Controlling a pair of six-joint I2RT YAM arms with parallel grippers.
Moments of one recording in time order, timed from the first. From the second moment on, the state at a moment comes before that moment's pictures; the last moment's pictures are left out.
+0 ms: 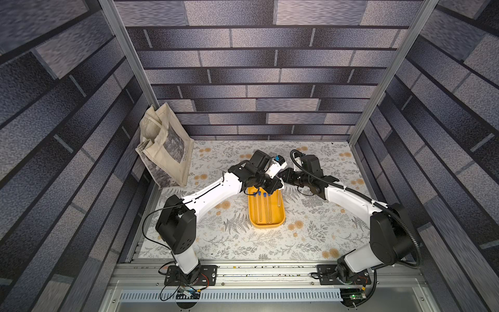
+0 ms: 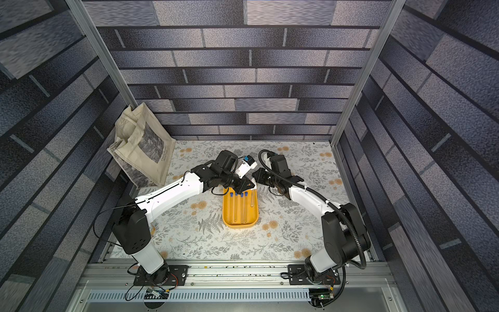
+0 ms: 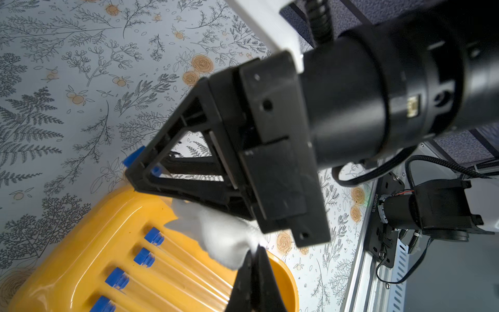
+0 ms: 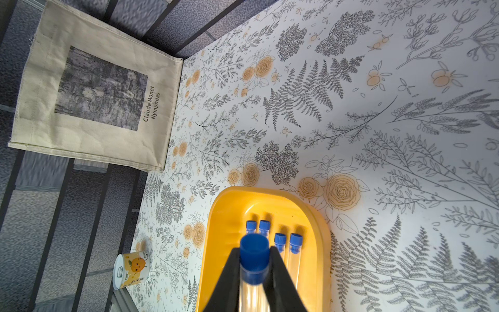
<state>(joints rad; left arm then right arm) -0.73 1.71 1.43 -0.50 0.47 -0.04 0.46 1.53 1.00 -0.11 -0.34 0.64</state>
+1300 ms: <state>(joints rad) -0.84 1.67 1.28 -0.51 0.31 -0.14 0.43 1.63 1.13 -0.11 -0.36 0.66</state>
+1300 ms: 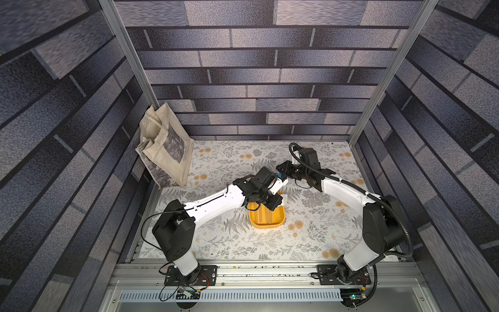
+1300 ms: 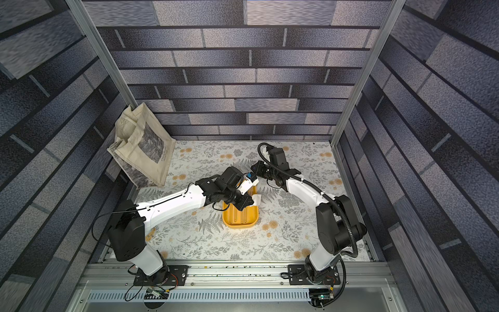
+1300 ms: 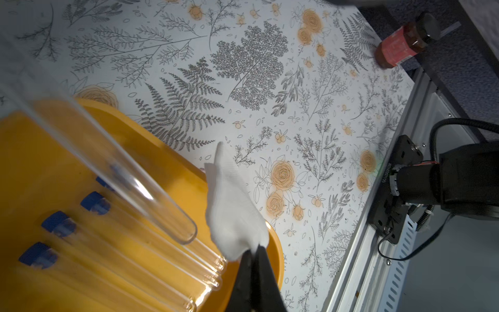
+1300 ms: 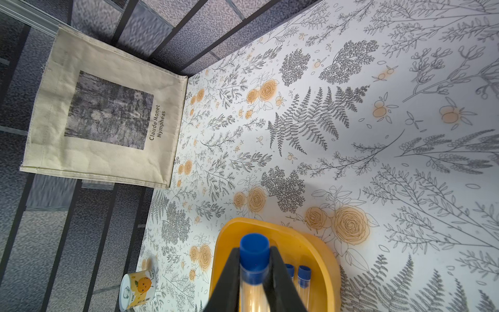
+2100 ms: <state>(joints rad) -0.77 1.76 1.40 -0.51 0.10 -0.20 0.42 1.63 1.11 -0.11 -0.34 0.68</state>
